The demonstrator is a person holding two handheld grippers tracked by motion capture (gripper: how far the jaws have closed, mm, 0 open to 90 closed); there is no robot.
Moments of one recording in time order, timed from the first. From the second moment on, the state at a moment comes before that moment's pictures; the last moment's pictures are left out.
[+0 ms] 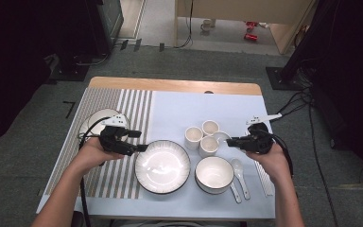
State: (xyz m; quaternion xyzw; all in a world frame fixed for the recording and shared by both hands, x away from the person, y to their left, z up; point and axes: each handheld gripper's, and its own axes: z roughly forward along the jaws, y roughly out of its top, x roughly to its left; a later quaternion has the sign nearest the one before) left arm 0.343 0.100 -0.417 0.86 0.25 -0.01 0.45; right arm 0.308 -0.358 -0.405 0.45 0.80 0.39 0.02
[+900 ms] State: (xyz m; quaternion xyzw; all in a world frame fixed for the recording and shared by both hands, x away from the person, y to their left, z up) left arm 0.360 0.061 -0.401 0.85 0.21 -0.02 0.48; right arm 0.318 -0.335 -0.396 0.41 0.82 0.40 0.00
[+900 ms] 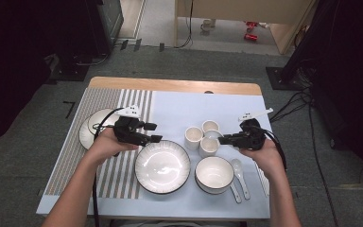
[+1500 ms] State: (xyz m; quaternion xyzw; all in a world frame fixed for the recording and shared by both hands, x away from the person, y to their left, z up) left arm 0.354 0.043 -0.403 0.85 0.19 -0.02 0.48; right arm 0.317 -0.313 -0.395 0.39 0.83 0.40 -0.01
